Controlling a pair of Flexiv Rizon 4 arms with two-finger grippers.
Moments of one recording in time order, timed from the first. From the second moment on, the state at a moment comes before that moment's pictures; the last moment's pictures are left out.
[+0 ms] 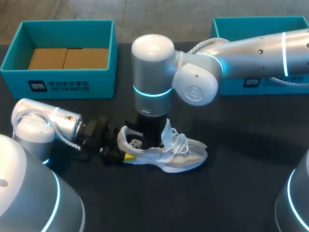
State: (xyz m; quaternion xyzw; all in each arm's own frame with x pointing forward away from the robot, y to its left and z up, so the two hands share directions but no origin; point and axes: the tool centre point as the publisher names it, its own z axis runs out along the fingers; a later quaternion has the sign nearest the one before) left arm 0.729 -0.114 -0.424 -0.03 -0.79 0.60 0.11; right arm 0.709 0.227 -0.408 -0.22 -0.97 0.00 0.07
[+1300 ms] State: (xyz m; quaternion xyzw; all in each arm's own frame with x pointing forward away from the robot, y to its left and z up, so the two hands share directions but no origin) left arm 0.728 -0.115 -0.424 -0.03 -0.79 0.60 0.10; right arm 0.696 0.232 -0.410 -0.23 -0.97 -0.07 -0.02
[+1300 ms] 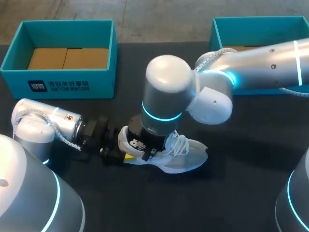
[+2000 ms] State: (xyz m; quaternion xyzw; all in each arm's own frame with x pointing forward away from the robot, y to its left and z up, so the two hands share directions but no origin) left arm 0.729 -0.115 -0.423 -0.03 -0.79 0.60 0.11; right arm 0.706 0.215 -0.384 -0.24 -0.96 -0.12 -0.10
